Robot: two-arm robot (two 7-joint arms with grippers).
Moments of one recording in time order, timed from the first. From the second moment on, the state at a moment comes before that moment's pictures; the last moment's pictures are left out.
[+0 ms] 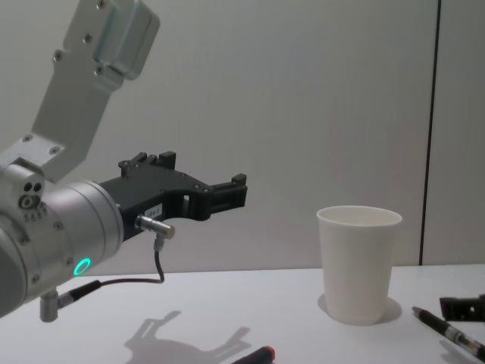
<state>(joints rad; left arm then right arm) -0.24 0.38 0.45 -1.63 -0.20 0.01 -0.01 0.05 0.27 -0.22 -1.75 0.27 0.57 -0.09</state>
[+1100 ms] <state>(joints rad) -0.24 0.38 0.45 -1.63 -0.20 0.01 -0.01 0.08 0.22 -0.24 -1.66 0.20 0.60 -0.04</state>
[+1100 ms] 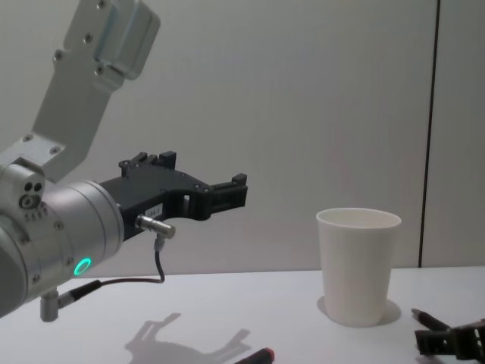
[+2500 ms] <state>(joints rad) -0.24 0.38 0.45 -1.63 -0.20 0.01 -0.01 0.08 0.21 -0.23 -1.65 0.22 0.60 -0.08</state>
